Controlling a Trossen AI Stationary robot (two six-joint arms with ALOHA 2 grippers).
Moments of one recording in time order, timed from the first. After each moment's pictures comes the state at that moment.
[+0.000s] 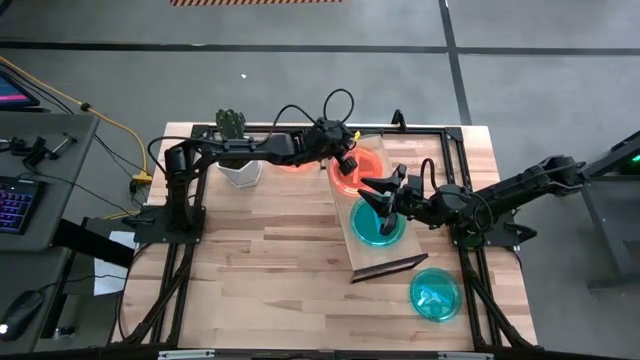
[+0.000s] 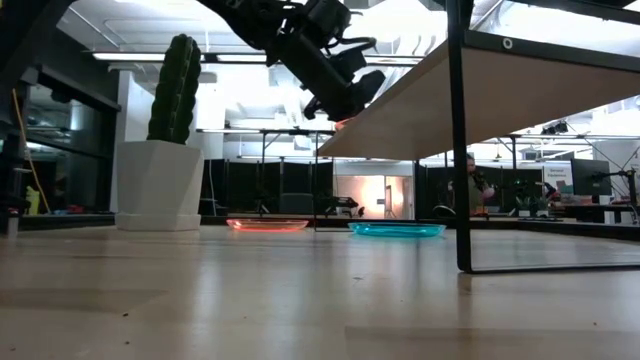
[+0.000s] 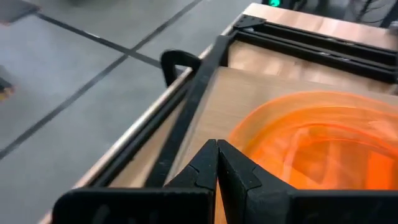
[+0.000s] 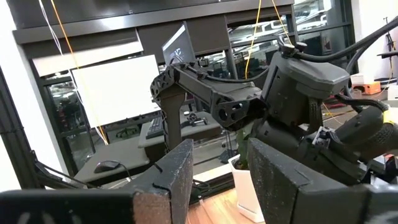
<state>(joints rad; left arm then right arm) 0.30 1.94 1.52 -0.12 -0.28 -0.07 0.26 1.13 0.59 0.81 0.54 0.10</state>
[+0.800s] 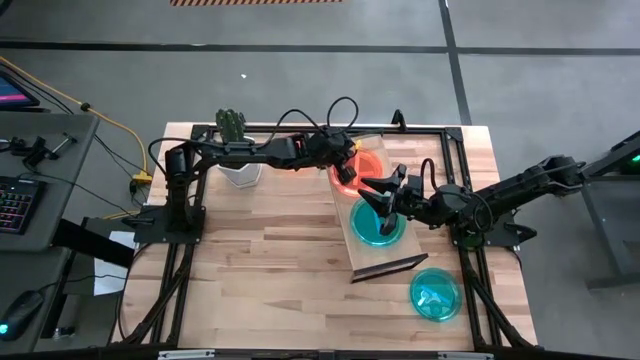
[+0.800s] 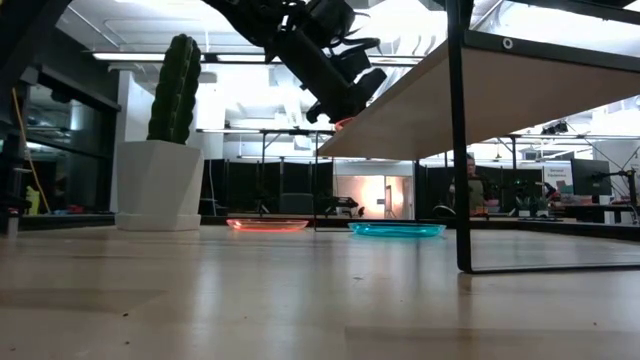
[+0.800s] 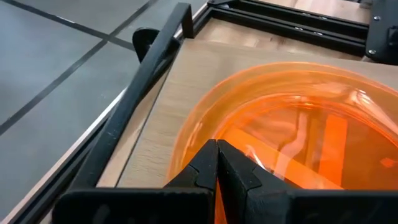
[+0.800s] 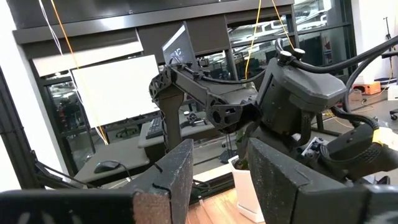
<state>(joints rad) 0.27 1.94 1.52 -0.19 -0.22 -0.08 0.25 1.13 0.59 0.81 0.54 0.10</state>
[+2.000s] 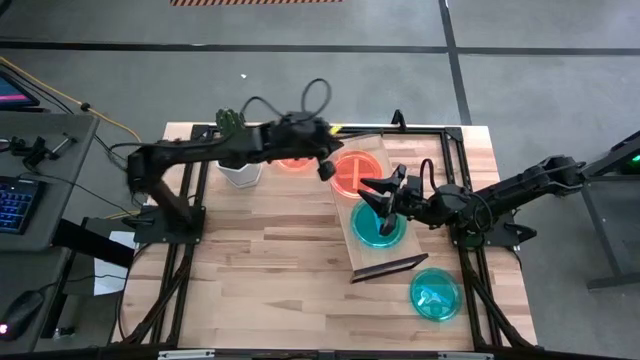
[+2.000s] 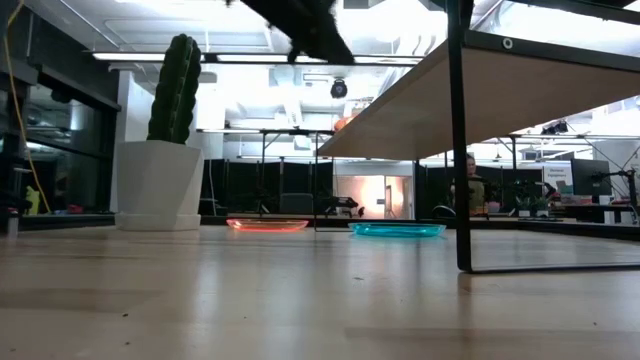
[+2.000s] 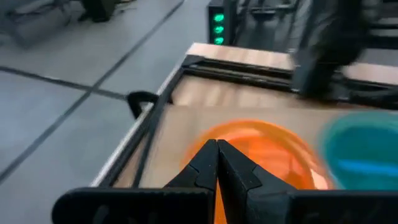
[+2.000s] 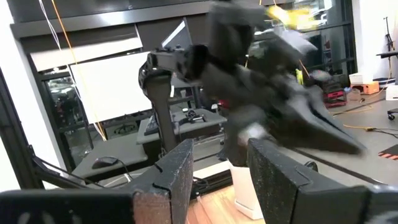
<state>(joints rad) 0.25 1.62 1.43 -0.24 -0.13 0.03 0.25 1.13 0.59 0.80 0.54 0.09</state>
